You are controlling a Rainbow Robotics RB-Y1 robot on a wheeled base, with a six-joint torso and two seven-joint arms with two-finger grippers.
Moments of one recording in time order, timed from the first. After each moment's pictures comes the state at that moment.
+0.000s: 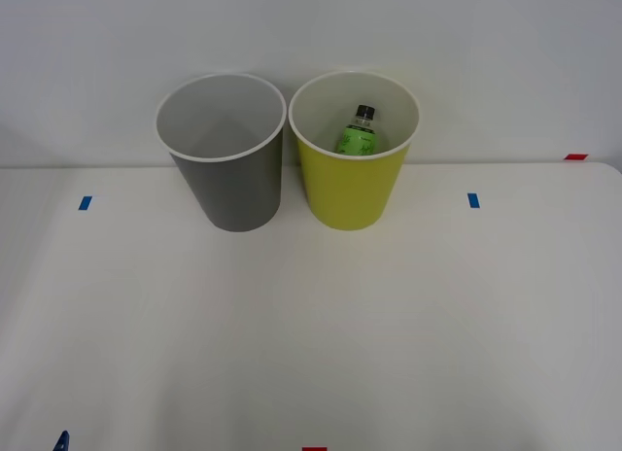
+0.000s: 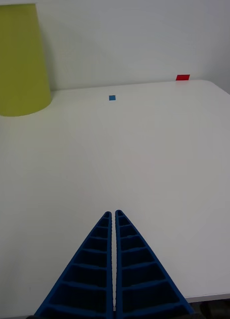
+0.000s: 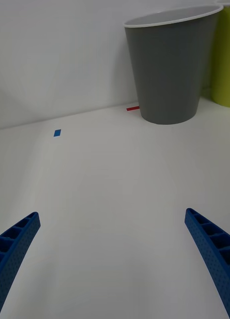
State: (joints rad) right arm 1.24 -0.07 0.01 -1.94 0.35 -0.75 1.05; left arm 1.27 0.52 -0.02 -2.20 0.19 -0.52 -1.50
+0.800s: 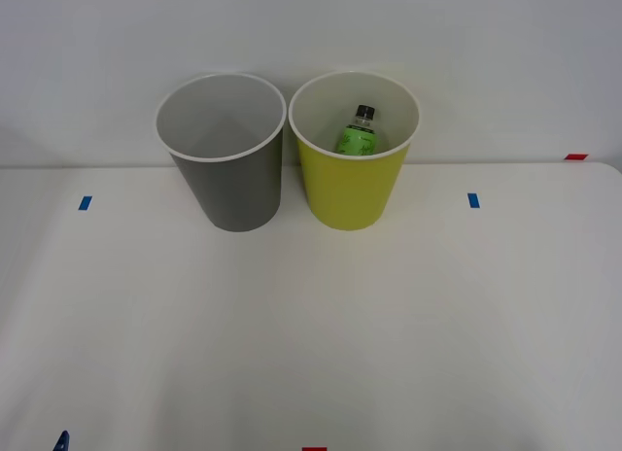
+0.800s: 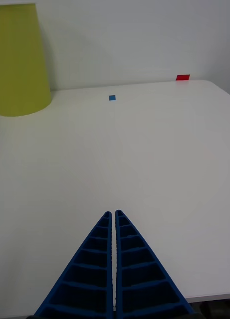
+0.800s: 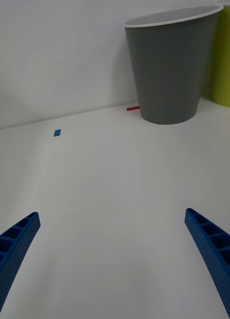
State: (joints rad) right arm 1.24 -0.07 0.01 -1.94 0.35 -0.75 1.05; left arm 1.27 0.52 -0.02 -2.20 0.19 -0.52 -1.50
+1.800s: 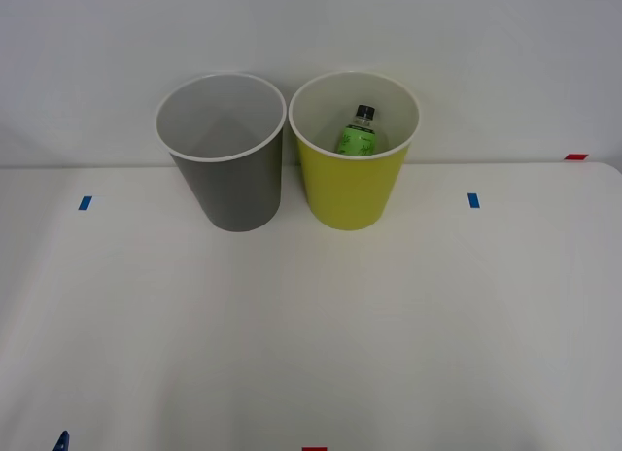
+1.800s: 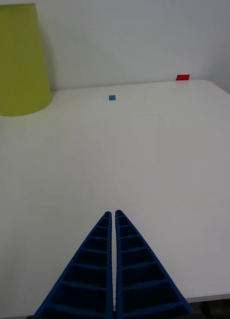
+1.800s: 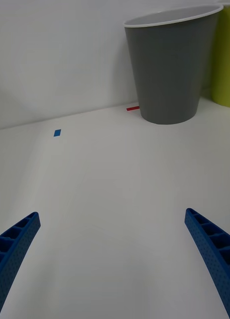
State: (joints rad) right arm 1.24 -0.07 0.01 -1.94 0.35 -0.75 1.05; left arm 1.27 0.52 -0.02 -2.20 0.19 -0.52 -1.50
